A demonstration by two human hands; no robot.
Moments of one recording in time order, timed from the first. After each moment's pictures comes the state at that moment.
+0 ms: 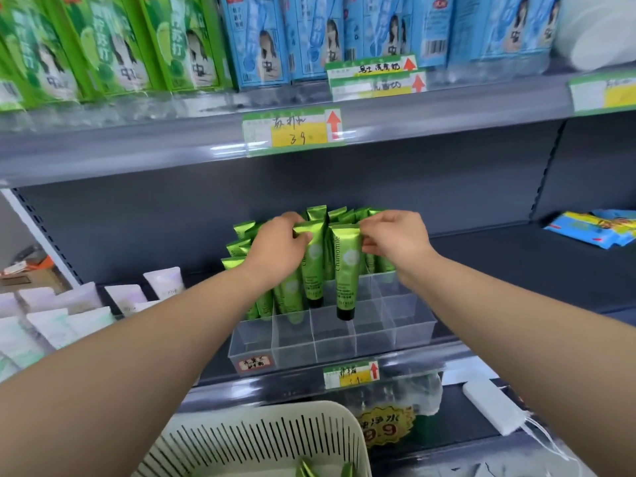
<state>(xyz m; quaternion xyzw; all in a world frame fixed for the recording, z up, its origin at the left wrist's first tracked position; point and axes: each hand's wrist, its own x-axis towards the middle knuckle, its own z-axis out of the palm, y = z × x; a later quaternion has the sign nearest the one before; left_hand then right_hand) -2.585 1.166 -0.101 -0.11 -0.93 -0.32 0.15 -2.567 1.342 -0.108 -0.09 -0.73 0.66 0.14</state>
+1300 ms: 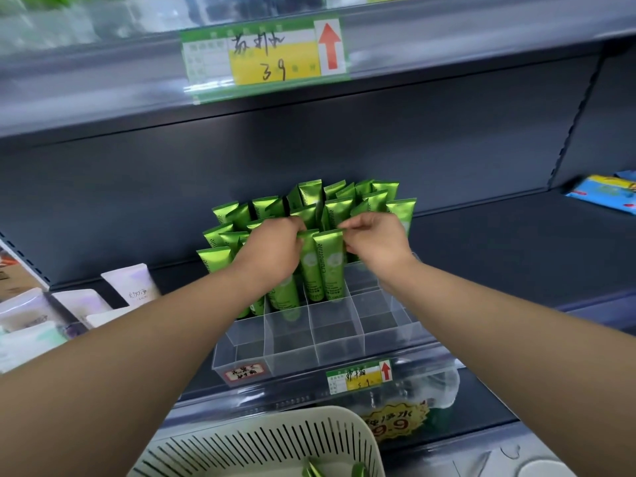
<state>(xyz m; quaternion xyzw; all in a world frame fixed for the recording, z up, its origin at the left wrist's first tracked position) -2.629 1.163 -0.144 -0.17 -0.97 -0.13 0.12 -2.609 1.317 -0.163 -0.08 -0.77 0.62 0.13</state>
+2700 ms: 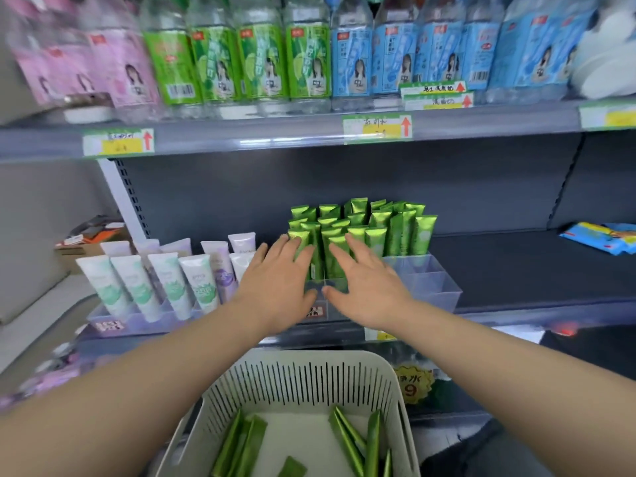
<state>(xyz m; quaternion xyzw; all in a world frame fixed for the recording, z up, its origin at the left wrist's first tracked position) -2.443 1.067 -0.120 -0.17 -0.97 0.04 0.15 -2.446 1.232 -0.133 0.15 -0.97 0.16 0.08</state>
